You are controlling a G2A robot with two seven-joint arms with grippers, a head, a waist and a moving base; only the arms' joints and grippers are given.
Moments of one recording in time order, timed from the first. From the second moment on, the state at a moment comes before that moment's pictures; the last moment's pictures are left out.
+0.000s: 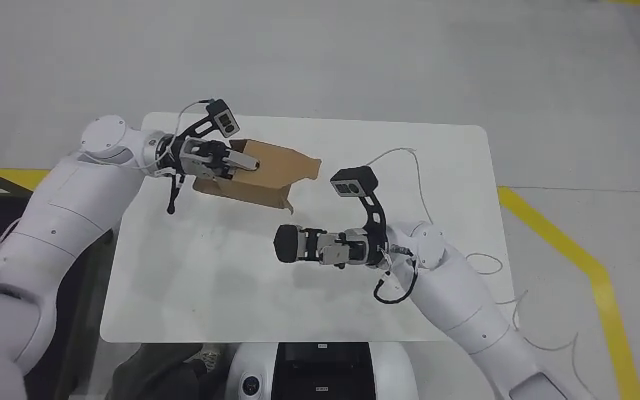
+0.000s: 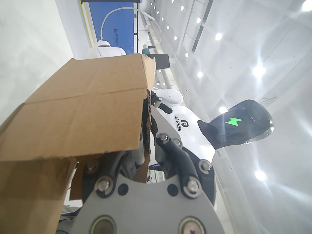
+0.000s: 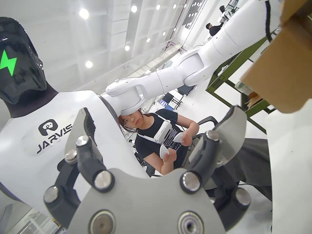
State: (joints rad) left arm 0.52 -0.74 -0.63 -1.13 -1.21 -0.16 -1.53; right arm -1.04 -1.34 0.84 -1.50 0.75 -0.66 1.16
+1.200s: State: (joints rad) left arm 0.57 -0.74 -0.67 -1.22 -1.12 -0.07 -1.54; right arm -1.05 -1.33 0.95 -1.41 0.74 -0.71 1.04
